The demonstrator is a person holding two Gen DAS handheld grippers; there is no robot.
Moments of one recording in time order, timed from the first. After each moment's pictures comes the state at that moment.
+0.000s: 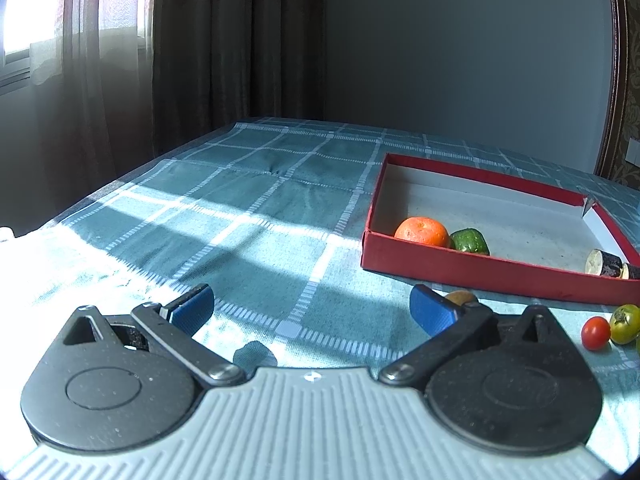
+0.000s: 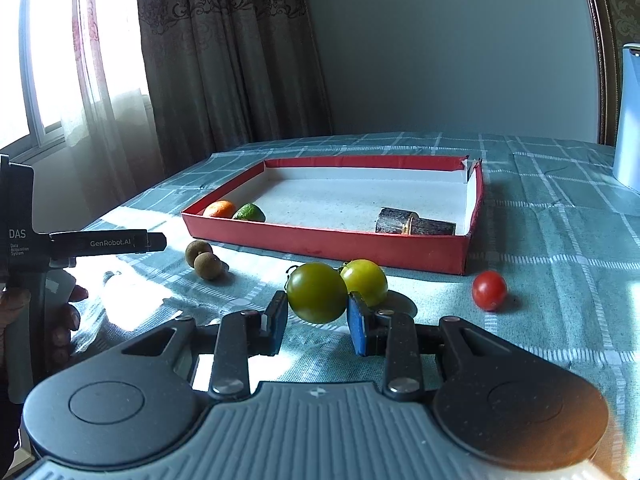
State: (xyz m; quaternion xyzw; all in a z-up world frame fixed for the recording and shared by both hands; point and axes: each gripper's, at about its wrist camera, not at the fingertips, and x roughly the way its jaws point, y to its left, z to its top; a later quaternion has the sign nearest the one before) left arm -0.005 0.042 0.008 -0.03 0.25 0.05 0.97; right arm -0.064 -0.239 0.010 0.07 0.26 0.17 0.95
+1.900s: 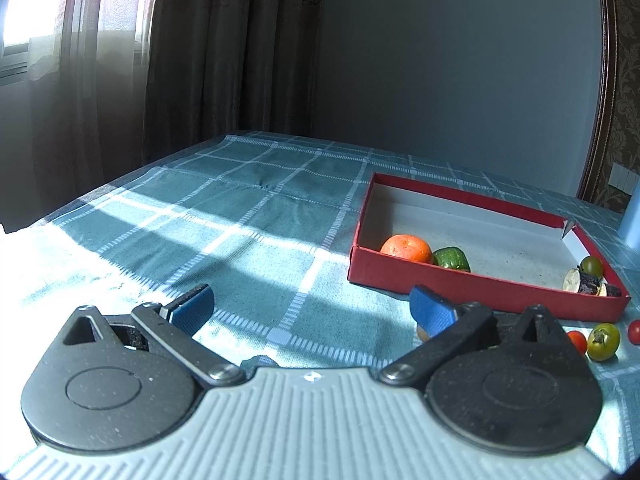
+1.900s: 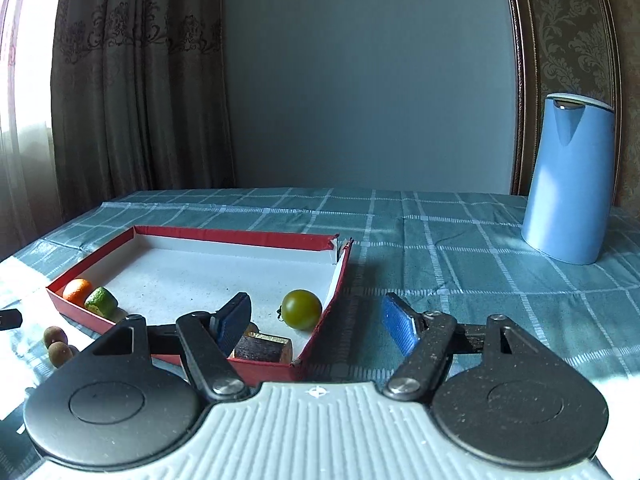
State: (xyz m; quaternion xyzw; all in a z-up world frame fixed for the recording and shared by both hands) left arm -0.017 0.046 0.012 -0.05 0.22 0.02 0.97; right arm -0.021 -0.310 0.035 0.07 0.20 0.03 0.98
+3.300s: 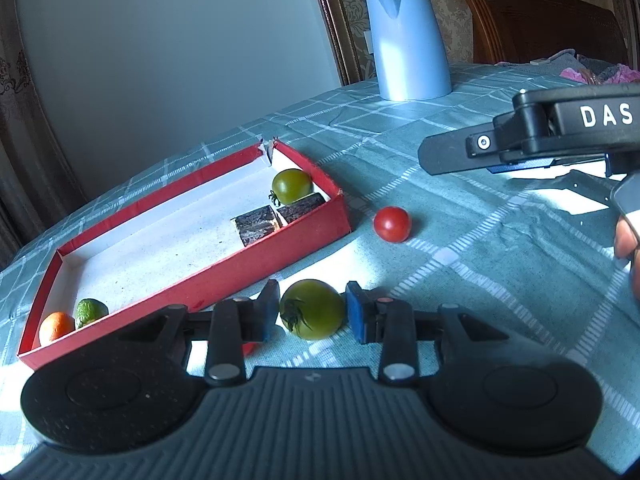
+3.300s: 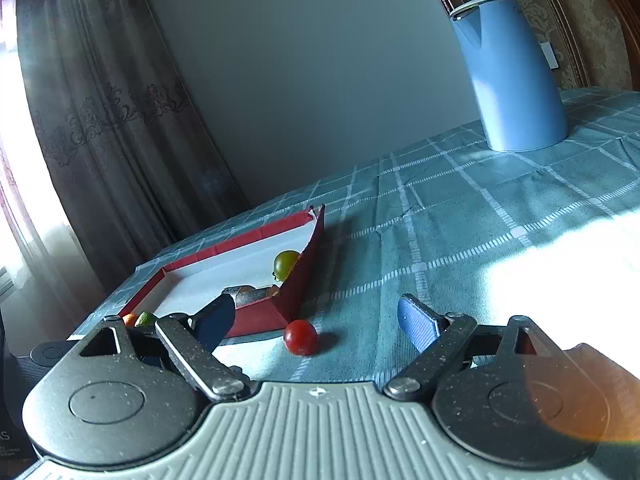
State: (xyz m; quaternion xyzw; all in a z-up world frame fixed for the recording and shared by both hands) left arm -0.028 -0.173 -0.005 0.21 0.23 -0.27 0.91; right arm -0.076 -0.364 0.000 0.23 0.19 0.05 0.95
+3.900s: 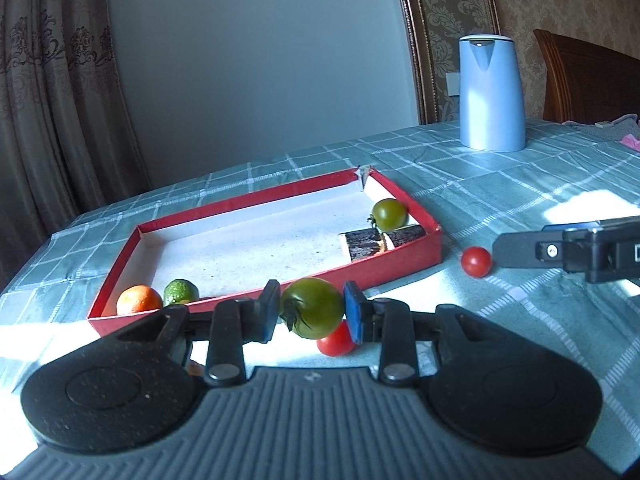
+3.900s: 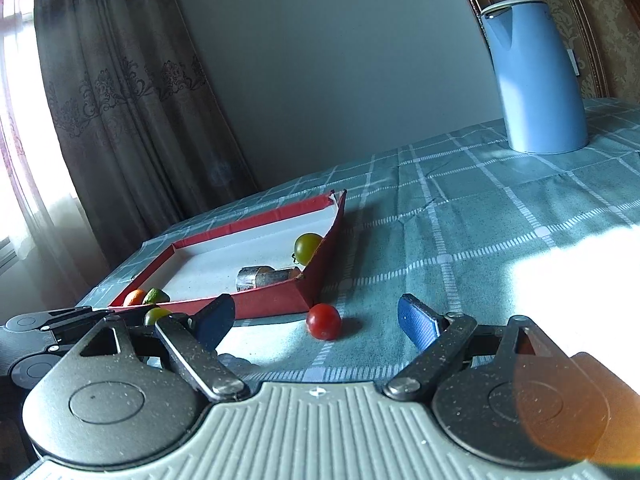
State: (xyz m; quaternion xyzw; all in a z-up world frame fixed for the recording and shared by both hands) left arm -0.028 -0.118 0.021 0.13 0.20 -0.17 0.96; right arm -0.071 -0.333 0.003 0.18 0.22 0.08 0.96
